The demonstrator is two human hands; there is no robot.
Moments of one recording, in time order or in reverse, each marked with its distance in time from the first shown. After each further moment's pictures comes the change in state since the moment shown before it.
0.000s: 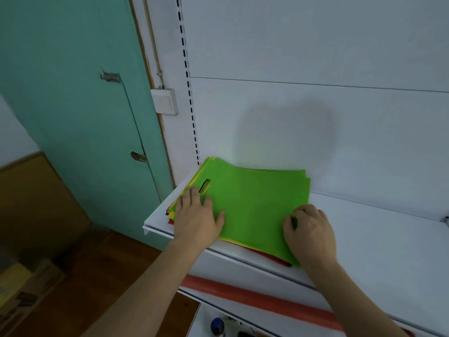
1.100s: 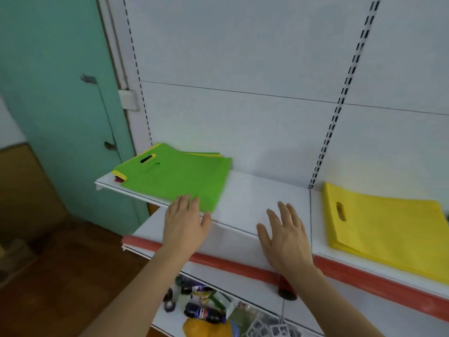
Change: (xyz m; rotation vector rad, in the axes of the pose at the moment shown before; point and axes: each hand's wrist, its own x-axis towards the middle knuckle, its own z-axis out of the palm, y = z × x) left_hand -0.188 0.216 -0.036 -0.197 0.115 -0.046; right_hand -0.131 0.177 -0.179 -0.104 -0.174 -0.160
